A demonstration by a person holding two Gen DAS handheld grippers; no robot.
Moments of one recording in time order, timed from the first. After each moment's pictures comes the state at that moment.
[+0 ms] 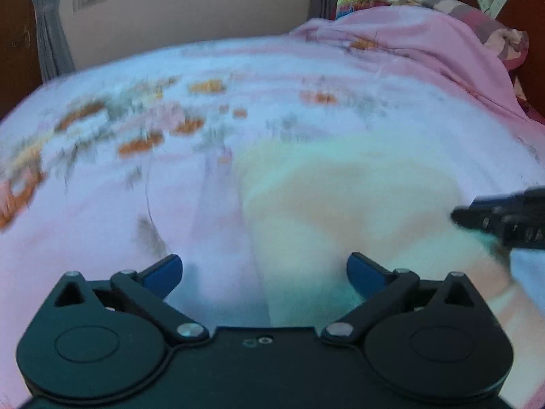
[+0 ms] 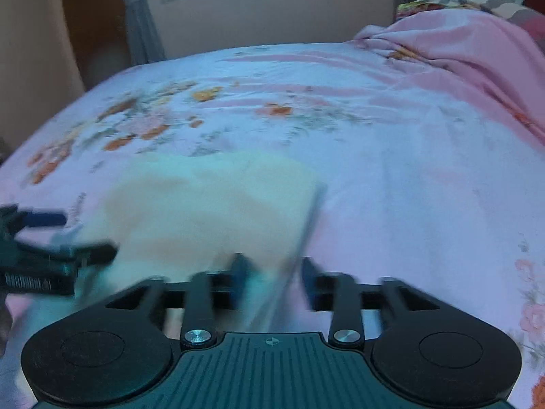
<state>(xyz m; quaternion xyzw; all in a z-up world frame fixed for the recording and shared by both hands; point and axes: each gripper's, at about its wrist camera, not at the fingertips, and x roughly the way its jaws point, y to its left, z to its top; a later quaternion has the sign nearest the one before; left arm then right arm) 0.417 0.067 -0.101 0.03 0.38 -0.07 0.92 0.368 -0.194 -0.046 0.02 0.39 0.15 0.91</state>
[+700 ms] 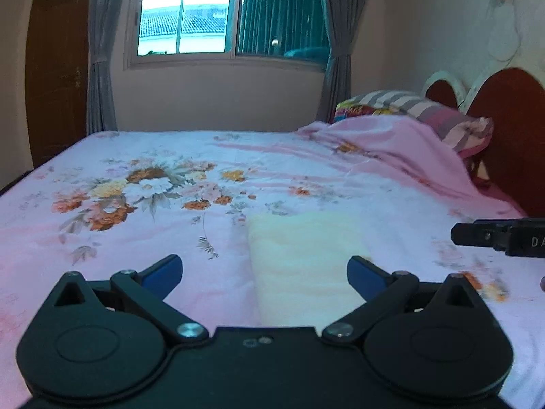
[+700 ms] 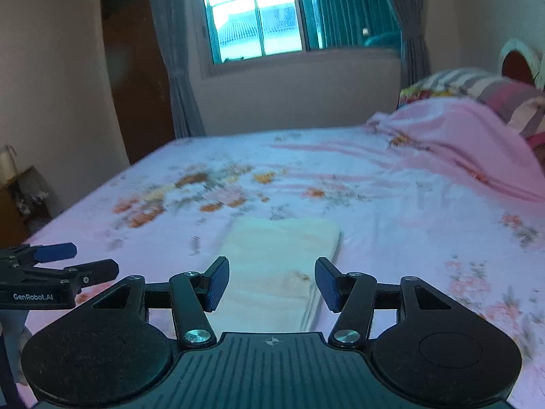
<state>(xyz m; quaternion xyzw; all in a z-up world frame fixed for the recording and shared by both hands) 0.170 0.070 0.039 -0.02 0.23 -0.04 0.97 0.139 -0.212 0.108 0.05 0.26 0.20 0.94</state>
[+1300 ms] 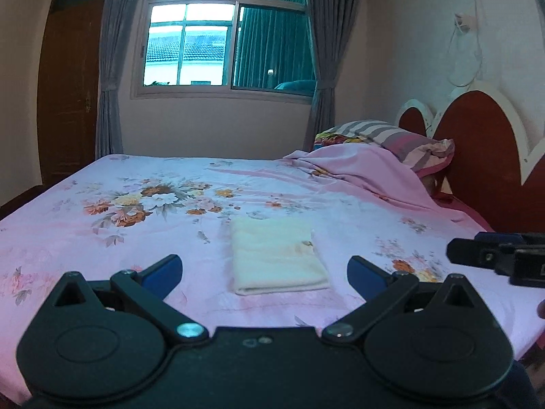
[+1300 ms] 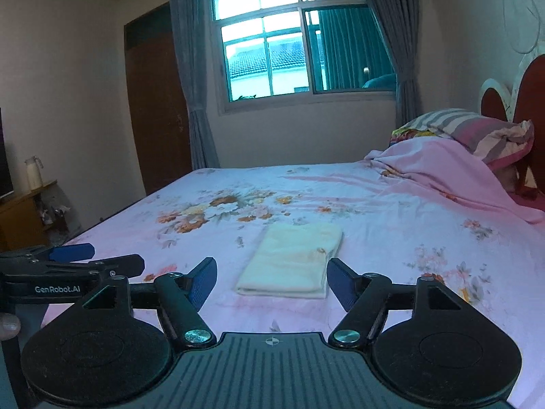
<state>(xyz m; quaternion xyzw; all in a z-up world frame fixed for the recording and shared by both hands) -0.015 0.041 0.076 -0.02 0.18 -0.05 0.98 -0.095 -0.224 0.163 0.05 0.20 0.20 0.96</state>
